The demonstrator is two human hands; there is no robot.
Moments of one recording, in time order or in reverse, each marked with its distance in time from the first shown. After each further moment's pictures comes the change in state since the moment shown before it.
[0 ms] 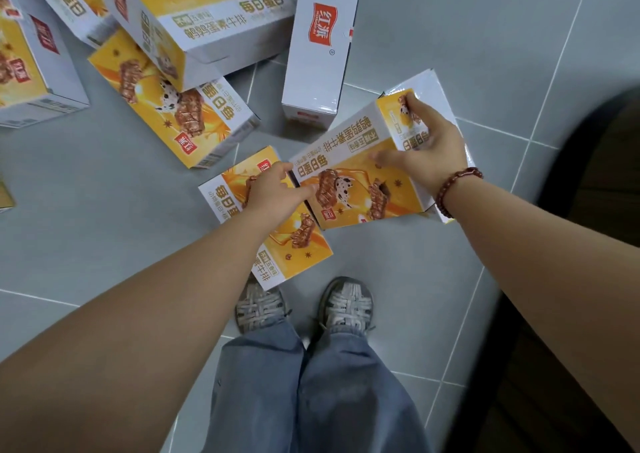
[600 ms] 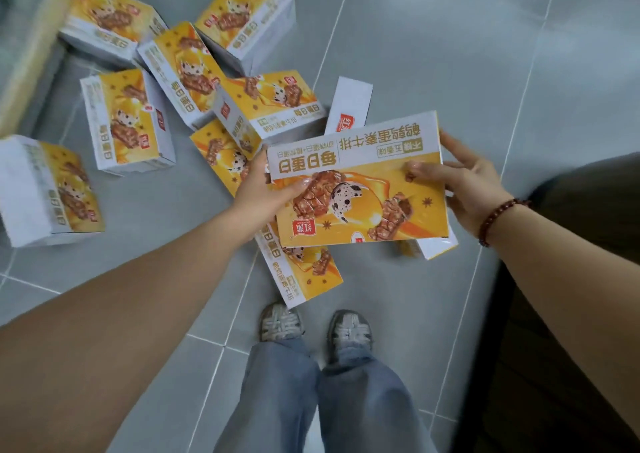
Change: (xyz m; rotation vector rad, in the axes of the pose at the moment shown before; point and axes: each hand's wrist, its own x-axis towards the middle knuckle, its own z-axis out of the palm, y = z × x) left_hand -0.114 0.067 -0.133 -0.295 0.044 0.182; right_hand -0.102 -0.114 -0.085 0.525 -0.202 0.014
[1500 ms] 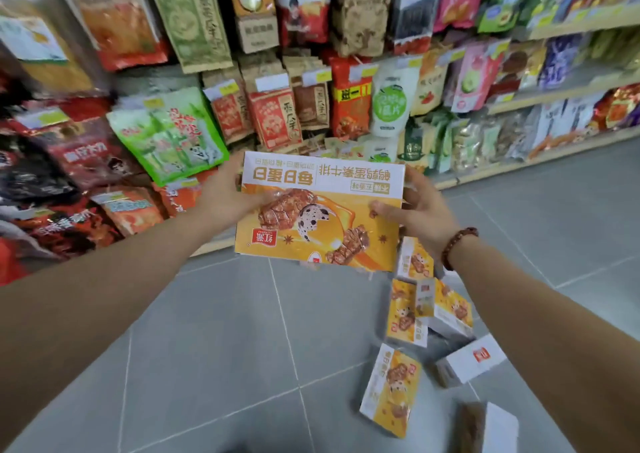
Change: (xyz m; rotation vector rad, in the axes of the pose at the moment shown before) left_hand -0.547 0.060 -0.283 -0.085 1.120 0.281; right_hand -0.373 -0.215 0.331 -0.591 -0.941 -0.657
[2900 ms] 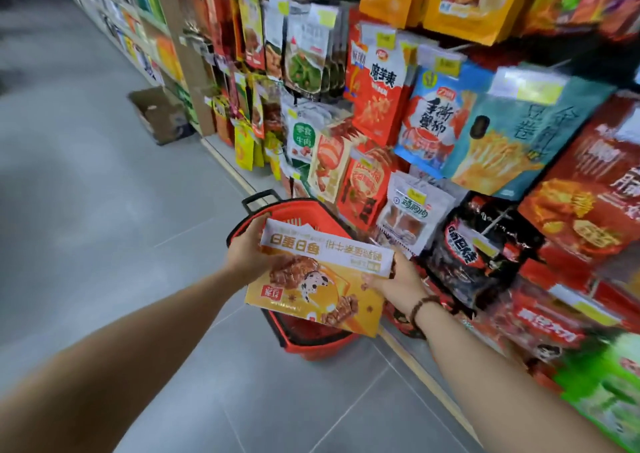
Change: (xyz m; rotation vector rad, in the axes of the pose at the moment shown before) left_hand -0.139 -0.427 -0.661 -0.017 0.914 -0.840; right_hand 0.177 -0.133 0.922 -0.434 -1.035 -0.159
